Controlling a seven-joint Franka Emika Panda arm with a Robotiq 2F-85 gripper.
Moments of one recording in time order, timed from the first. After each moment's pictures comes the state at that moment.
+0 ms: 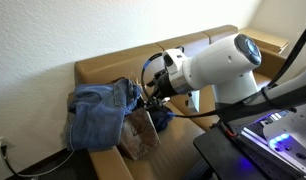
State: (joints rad) arm 2.21 0.50 -1.19 -2.62 -0.08 3.47 0.28
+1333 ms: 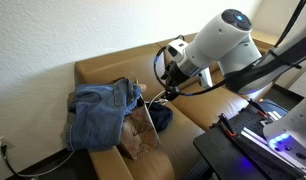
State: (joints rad) arm 2.18 0.25 -1.38 -2.66 -0.44 3.20 0.13
